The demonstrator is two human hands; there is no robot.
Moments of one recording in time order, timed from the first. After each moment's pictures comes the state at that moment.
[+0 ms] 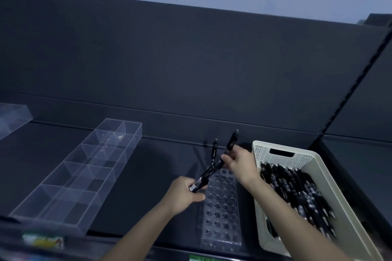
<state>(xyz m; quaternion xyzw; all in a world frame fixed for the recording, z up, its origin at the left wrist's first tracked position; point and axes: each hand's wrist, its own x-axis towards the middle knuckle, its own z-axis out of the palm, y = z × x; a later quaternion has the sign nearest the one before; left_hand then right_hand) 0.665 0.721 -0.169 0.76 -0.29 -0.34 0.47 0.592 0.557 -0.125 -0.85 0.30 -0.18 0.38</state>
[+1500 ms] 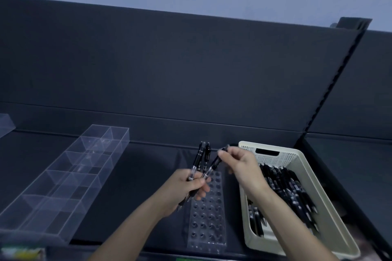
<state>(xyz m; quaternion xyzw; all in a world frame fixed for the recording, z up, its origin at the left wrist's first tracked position) 0.641 0.707 -0.120 0.64 -0.31 -0.41 0.58 0.548 0.571 -0.090 -0.74 0.23 -0.25 0.58</state>
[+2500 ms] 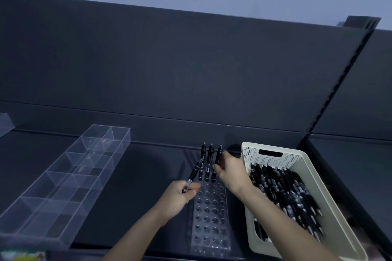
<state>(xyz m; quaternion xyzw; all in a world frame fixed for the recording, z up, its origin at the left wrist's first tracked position) 0.659 0.706 -0.173 0.75 -0.31 -0.31 0.48 0.581 0.556 -0.129 -0.91 0.31 -0.14 0.25</state>
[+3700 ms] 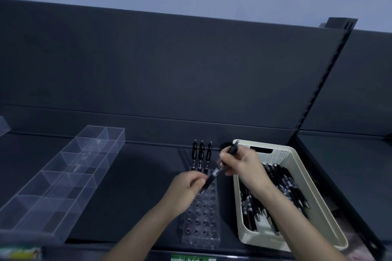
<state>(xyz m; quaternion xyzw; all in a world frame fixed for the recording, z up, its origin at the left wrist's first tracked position) 0.623 0.699 -0.132 0.76 -0.41 -0.23 0.46 0.532 0.562 -0.081 -0.74 0.25 -0.23 0.58</state>
